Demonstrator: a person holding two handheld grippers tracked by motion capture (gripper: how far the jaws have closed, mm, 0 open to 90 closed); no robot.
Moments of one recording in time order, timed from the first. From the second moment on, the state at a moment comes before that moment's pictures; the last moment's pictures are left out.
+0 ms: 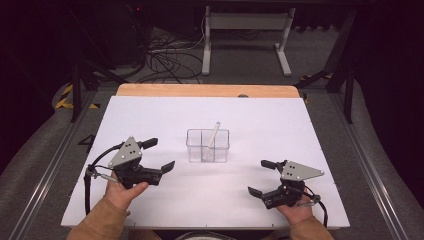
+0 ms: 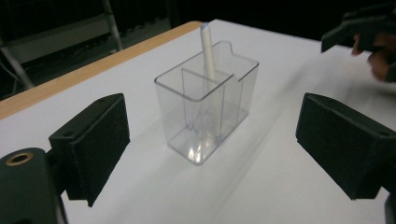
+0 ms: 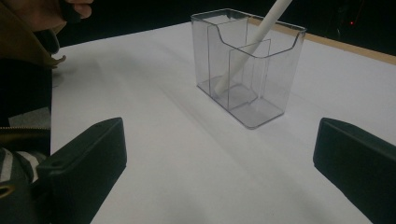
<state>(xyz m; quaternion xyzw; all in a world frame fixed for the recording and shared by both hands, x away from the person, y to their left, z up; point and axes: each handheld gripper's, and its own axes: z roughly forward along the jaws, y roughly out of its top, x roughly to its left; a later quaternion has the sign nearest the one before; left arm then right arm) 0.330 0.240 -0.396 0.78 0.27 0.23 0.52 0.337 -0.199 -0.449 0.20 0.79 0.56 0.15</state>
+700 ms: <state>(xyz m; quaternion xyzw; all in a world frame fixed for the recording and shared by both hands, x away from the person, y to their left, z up) 0.319 0.281 -0.441 0.78 0.30 0.19 0.52 0.337 -0.200 -0.449 0.21 0.79 0.57 0.14</state>
